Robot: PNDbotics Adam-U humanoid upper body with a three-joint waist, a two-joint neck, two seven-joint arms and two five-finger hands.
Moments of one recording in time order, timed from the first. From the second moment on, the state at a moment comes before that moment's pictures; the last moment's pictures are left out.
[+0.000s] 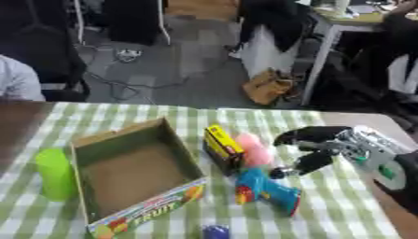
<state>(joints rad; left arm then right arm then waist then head) -0.43 0.33 0.16 -1.99 -0.17 -0.47 0.58 -0.70 -0.77 0.46 -1.20 0.69 -0.19 0.55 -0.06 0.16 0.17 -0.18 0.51</state>
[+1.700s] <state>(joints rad) -0.44 0.32 0.16 -1.99 -0.17 -0.47 0.58 -0.64 -0.71 0.47 -1.12 0.70 -0.22 0.60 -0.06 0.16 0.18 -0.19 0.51</state>
